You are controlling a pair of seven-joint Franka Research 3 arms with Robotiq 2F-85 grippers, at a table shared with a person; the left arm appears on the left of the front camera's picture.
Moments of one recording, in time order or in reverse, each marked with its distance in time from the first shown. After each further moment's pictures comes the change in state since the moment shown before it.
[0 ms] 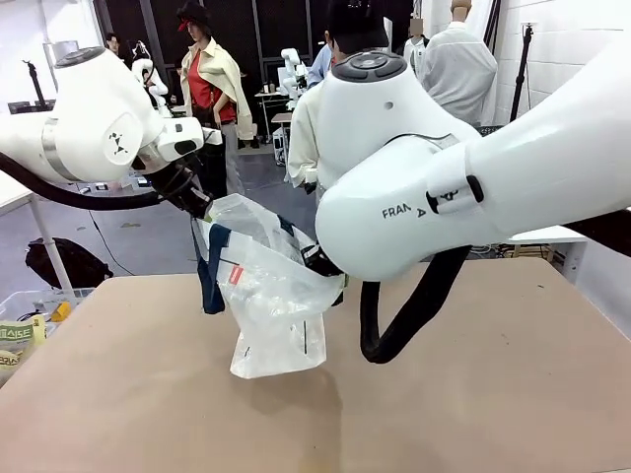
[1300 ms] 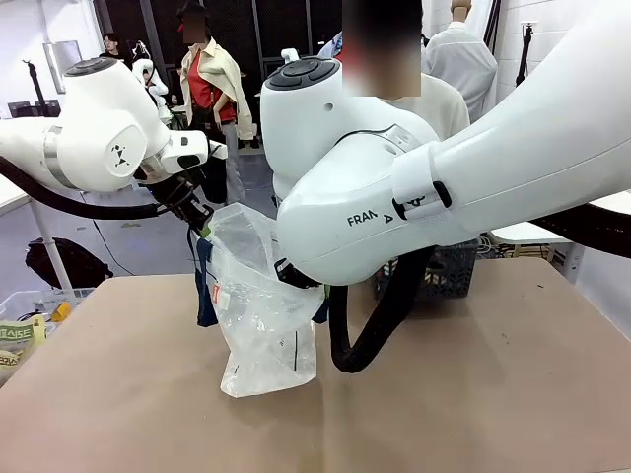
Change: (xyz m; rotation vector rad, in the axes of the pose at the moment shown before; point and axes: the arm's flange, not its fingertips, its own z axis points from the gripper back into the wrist) left arm -0.012 -0.008 -0.009 0.030 0.049 -0.069; right arm 0.000 0.043 -0.001 -0.062 0.057 0.039
